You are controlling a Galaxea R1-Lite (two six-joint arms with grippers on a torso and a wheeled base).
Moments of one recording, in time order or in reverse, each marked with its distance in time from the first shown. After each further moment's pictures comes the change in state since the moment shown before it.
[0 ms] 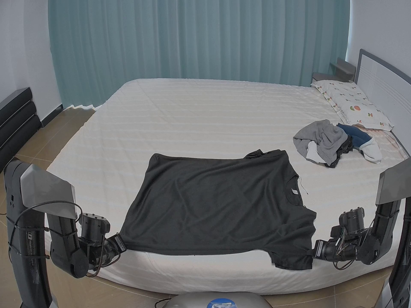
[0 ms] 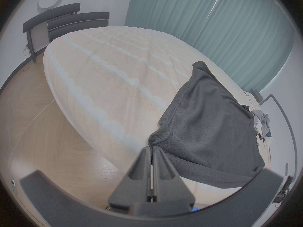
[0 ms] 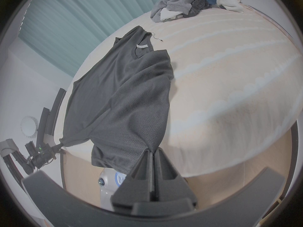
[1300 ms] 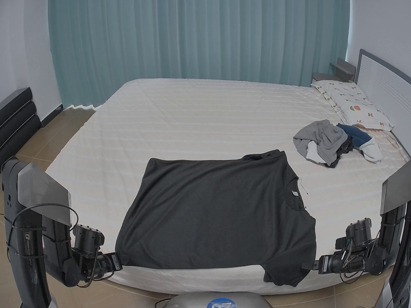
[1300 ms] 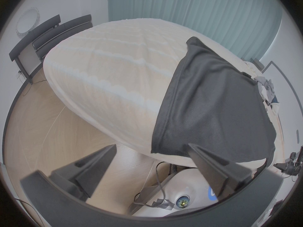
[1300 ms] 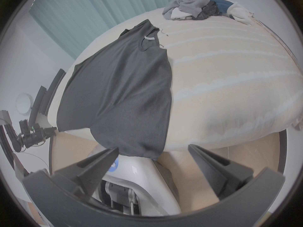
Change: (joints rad) left arm 0.000 -0.041 0.150 -0.006 -0.033 0.195; right arm 0.011 -0.006 0.167 -0.146 -0.041 -0.121
